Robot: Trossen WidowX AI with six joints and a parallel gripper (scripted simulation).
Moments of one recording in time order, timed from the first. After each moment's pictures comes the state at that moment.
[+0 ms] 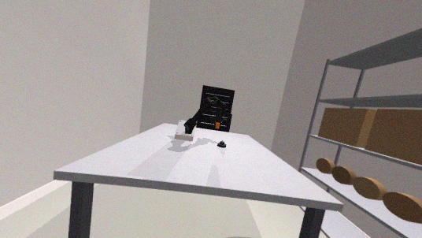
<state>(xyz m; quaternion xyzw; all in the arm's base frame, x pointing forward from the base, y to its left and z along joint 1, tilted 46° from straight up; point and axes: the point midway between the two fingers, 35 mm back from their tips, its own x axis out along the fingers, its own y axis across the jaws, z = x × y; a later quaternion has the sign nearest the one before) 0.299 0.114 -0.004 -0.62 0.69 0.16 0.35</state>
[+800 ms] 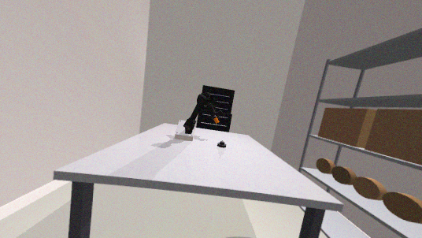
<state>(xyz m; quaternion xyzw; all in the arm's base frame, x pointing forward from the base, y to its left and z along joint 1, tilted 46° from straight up) 0.275 0.156 0.028 -0.77 0.50 0.06 0.38</state>
